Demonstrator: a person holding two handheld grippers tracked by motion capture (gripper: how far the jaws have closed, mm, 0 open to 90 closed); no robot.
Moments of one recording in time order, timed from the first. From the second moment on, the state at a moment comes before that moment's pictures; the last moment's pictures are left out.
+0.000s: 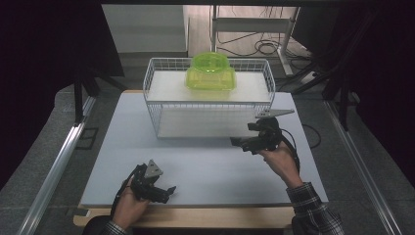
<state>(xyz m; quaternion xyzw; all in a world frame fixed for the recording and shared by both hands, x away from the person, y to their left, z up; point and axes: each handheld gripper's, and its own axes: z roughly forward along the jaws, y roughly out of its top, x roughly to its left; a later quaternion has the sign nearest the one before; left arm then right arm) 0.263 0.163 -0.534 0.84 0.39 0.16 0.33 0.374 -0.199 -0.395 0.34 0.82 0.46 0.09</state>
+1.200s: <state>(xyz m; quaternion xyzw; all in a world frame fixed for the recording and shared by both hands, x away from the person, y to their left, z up) 0.262 0.161 -0.535 0.85 0.38 0.17 0.33 0.340 -0.230 -0.504 0.37 0.84 0.37 0.14</state>
